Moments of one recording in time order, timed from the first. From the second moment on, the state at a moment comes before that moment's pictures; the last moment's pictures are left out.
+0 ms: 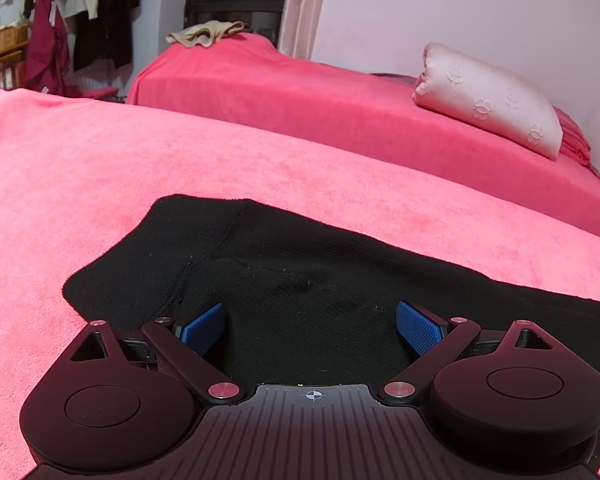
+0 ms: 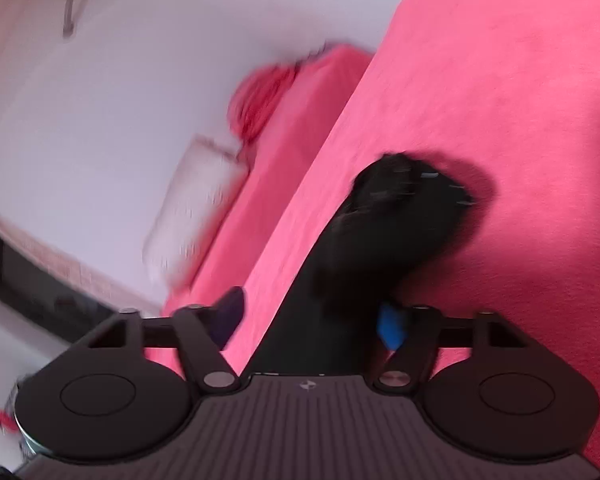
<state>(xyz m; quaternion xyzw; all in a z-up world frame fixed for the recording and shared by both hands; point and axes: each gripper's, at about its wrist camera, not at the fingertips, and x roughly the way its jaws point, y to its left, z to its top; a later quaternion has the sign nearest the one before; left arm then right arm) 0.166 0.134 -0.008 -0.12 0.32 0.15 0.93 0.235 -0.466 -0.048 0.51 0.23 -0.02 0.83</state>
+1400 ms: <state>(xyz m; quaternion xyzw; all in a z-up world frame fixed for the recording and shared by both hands) 0.159 0.134 0.005 -0.13 0.29 0.15 0.94 0.155 0.006 -0.048 -0.40 0.17 0.19 0.88</state>
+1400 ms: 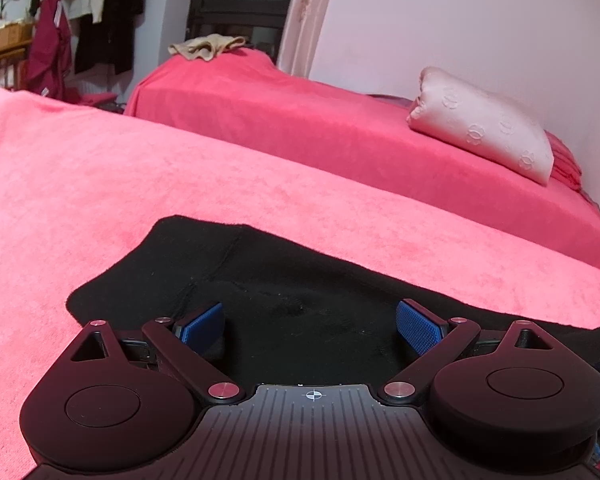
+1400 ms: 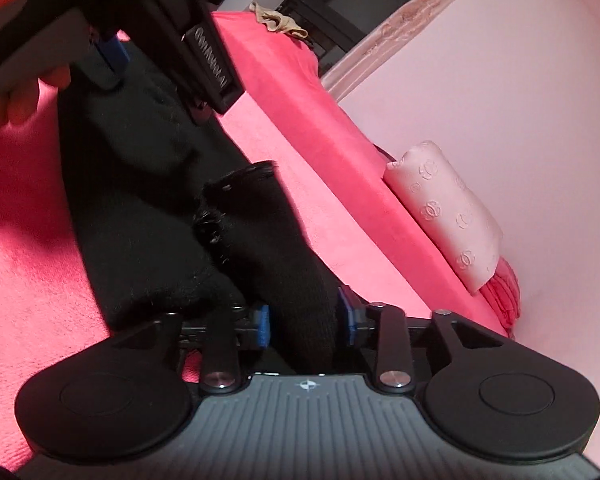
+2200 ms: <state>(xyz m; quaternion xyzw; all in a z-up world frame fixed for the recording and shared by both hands) 0.139 0.091 0.038 -0.09 0.27 0.12 0.95 0.096 -0.025 -0.032 -0.44 0.09 0.16 0.88</state>
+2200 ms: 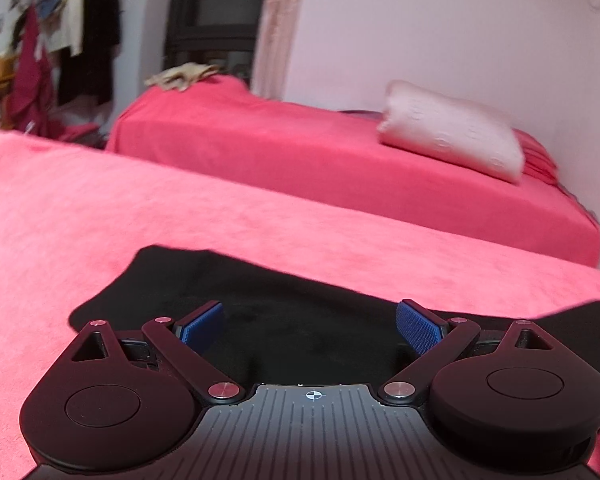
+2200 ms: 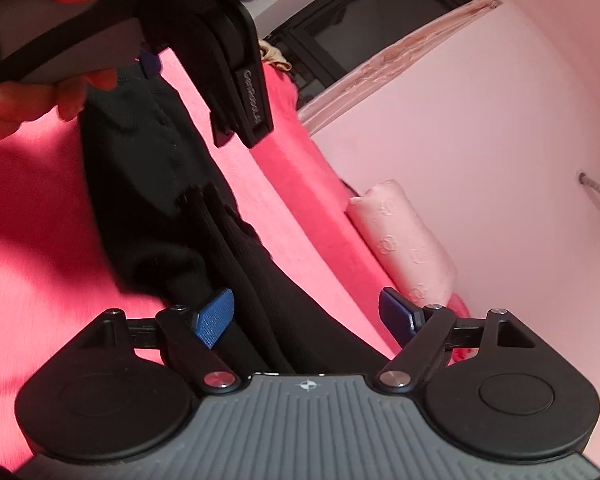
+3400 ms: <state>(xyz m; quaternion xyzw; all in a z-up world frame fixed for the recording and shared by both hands) 0.170 0.032 -0.012 -0.01 0.32 0.05 0.95 0.168 -0.134 -0.049 -0.39 0.17 -0.04 0.90</state>
